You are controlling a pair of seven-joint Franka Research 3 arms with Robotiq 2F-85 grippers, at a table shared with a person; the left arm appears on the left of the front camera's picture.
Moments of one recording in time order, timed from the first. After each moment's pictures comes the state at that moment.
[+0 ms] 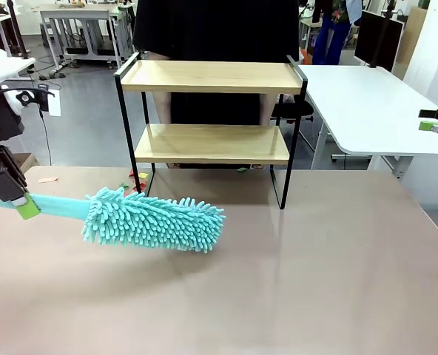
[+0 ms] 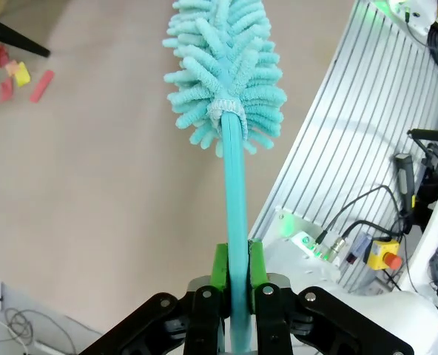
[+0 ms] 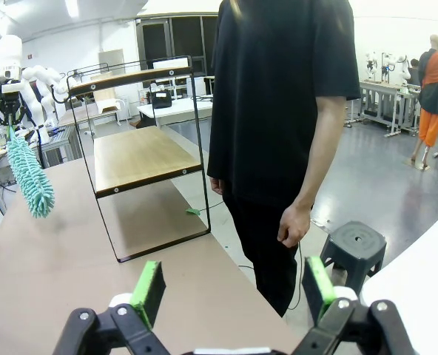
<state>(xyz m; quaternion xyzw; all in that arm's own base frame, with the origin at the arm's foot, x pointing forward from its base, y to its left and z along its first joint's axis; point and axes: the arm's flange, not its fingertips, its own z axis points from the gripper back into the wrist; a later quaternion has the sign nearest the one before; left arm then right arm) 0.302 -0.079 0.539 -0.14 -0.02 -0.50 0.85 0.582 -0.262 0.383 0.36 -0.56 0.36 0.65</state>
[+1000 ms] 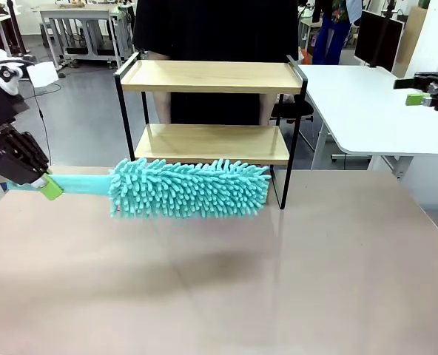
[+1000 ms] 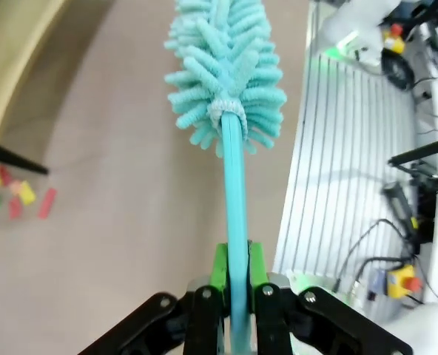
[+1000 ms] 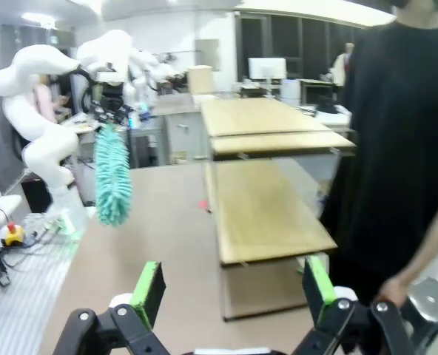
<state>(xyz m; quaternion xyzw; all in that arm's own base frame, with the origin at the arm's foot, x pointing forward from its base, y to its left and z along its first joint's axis) 0.322 -0.070 0.537 -0.25 -0.14 -0.58 0.77 0.530 -0.123 0.489 0.45 -0.49 0.48 0.57</state>
